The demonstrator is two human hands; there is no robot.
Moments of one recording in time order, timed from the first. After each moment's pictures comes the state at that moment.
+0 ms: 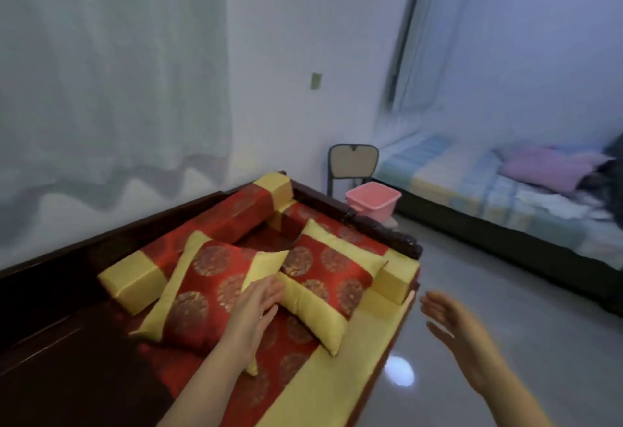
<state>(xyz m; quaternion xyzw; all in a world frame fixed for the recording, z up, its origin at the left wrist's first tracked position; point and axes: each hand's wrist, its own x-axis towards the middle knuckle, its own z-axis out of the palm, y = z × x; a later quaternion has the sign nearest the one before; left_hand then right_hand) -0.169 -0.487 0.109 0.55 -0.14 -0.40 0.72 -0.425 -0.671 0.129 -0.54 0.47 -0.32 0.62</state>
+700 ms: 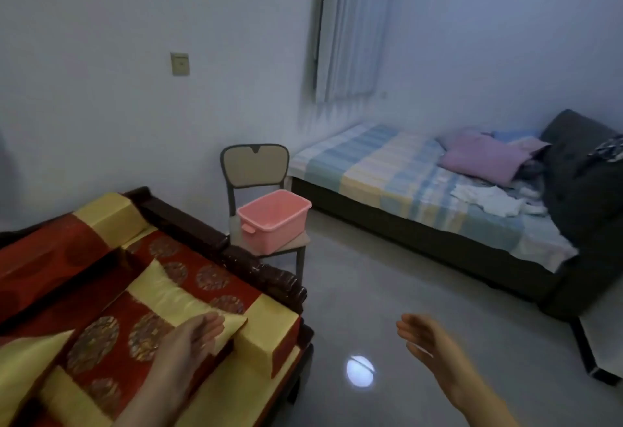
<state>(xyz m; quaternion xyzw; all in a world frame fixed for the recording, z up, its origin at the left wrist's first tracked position) -0.307 -1.020 0.059 0.62 -0.04 -0.40 0.68 -0.626 -1.219 0.069 -0.46 0.49 -0.32 0.66</state>
